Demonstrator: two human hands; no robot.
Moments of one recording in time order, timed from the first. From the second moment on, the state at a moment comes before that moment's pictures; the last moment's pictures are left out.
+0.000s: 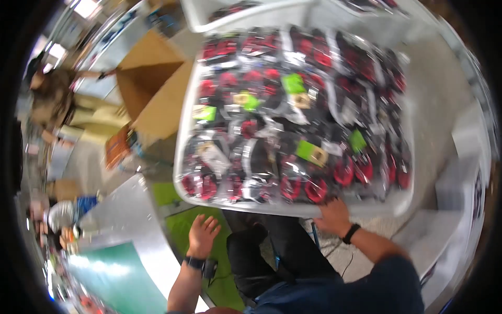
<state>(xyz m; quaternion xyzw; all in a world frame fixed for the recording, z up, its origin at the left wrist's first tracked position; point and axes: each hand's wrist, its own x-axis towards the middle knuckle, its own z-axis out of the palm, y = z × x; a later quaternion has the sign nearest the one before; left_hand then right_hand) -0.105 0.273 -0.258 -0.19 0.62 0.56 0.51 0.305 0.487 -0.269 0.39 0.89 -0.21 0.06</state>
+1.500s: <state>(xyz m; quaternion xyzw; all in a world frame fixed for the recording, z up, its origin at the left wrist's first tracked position) -0.244 0.425 -0.271 -0.21 0.59 0.55 0.56 0.416 0.504 -0.297 0.51 0.81 -0.27 0.10</state>
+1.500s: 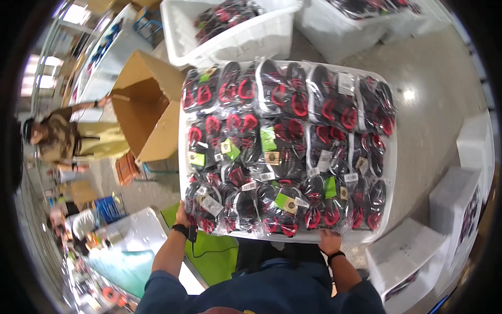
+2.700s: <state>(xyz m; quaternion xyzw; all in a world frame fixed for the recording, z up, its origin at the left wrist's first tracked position) -0.247 -0.317 -0.201 -0.35 0.72 0.57 0.16 0.066 0.529 -0.159 0.22 0.87 -0.23 0.37</state>
